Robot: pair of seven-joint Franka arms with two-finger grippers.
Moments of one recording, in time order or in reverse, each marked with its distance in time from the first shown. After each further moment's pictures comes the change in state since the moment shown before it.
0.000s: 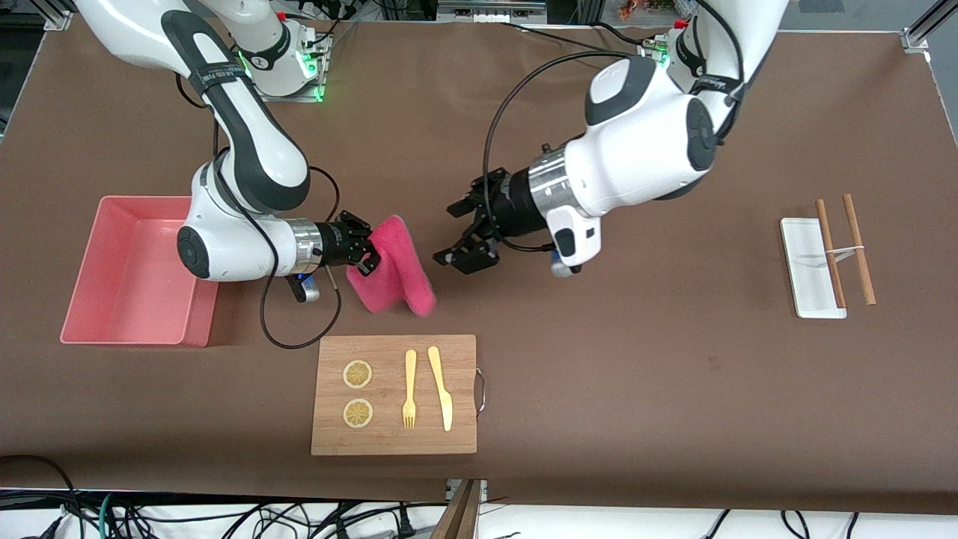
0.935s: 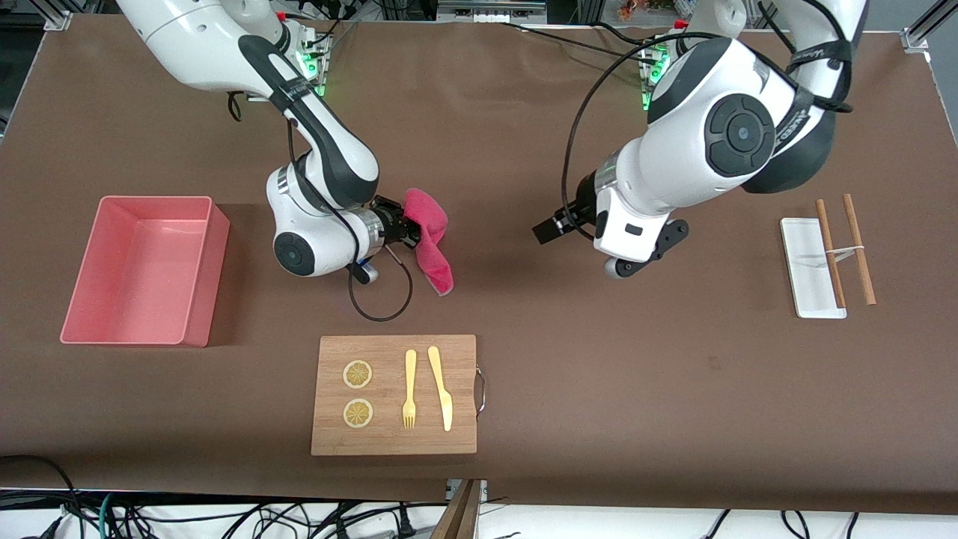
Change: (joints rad) left arm 0.116 -0.078 0.003 0.004 0.436 -0.582 0.609; right arm 0.116 0.115 0.002 -0.022 -0.164 -0.023 -0.093
